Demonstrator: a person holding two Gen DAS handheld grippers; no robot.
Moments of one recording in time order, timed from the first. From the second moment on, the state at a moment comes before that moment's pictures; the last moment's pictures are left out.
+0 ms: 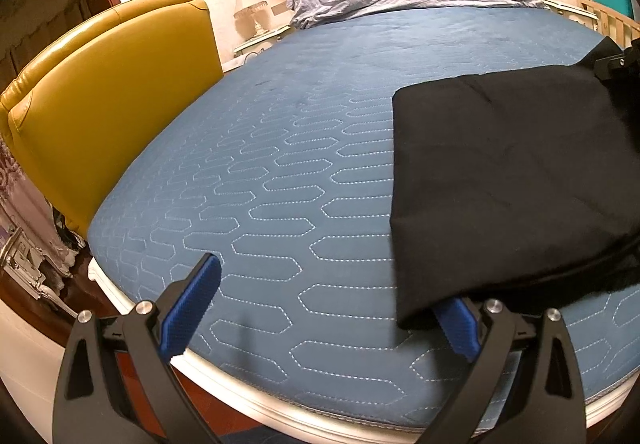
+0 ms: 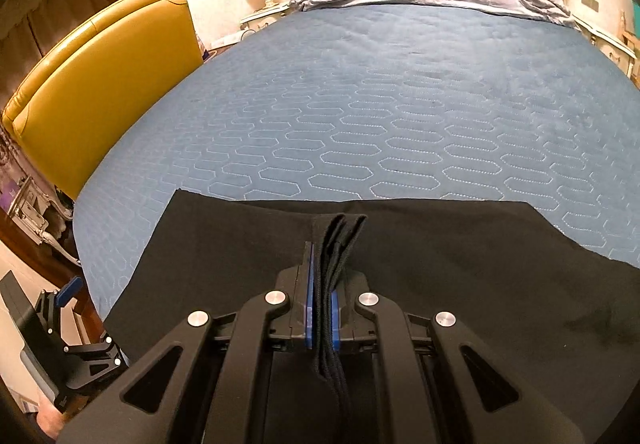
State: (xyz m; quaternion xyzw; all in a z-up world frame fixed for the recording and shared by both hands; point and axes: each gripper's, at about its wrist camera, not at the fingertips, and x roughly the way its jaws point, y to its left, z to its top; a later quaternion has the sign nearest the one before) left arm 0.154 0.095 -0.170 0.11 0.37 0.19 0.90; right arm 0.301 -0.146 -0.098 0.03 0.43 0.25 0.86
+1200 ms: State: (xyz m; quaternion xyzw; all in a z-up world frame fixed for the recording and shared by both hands) left arm 0.323 0.138 -0.155 -0.07 0.48 0.03 0.87; right arm 0.320 -0.173 -0.134 0.05 0.47 0.24 0.85
